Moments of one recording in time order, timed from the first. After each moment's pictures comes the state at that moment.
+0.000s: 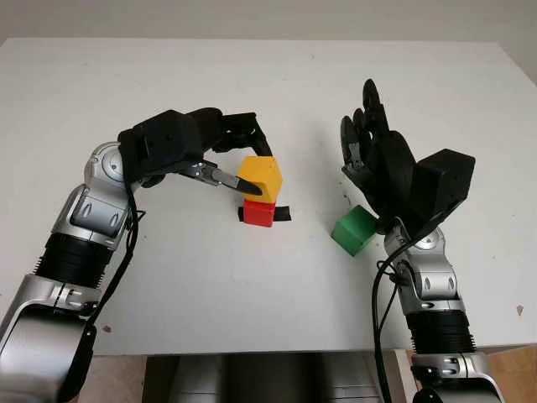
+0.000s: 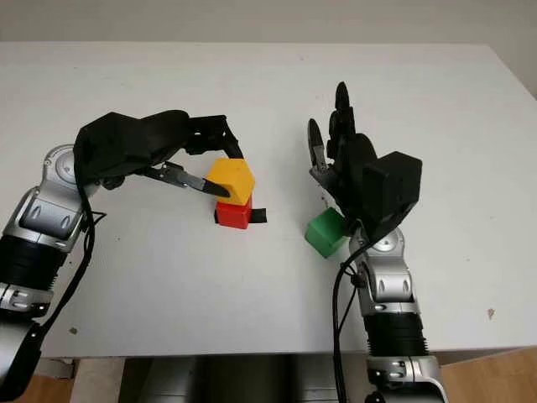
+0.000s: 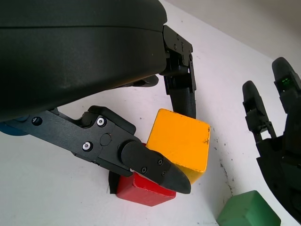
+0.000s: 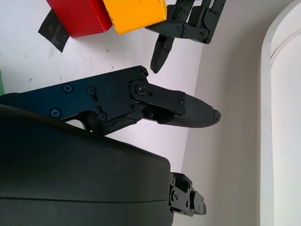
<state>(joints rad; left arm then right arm) -0.80 0.52 -0.17 0.29 0.21 0.07 -0.67 -0.46 -0.14 -0.09 0.19 0.08 0.07 0.12</state>
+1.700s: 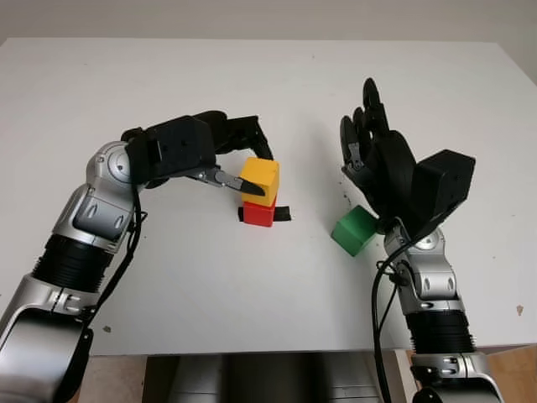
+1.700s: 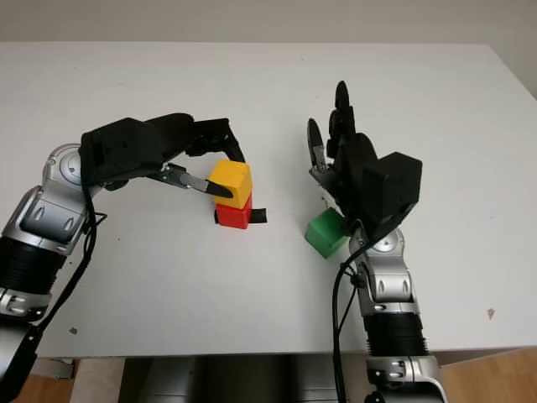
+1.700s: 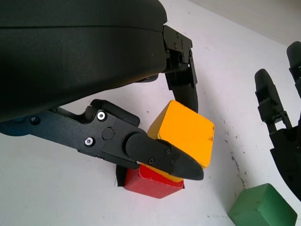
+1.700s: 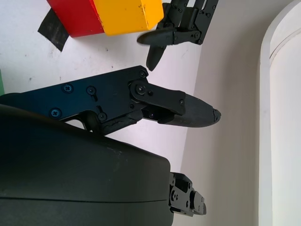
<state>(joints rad) -0.79 0.53 -0.20 0.23 0.24 0.15 -0.68 -0.46 -0.14 -0.09 0.19 0.08 0.06 0.11</state>
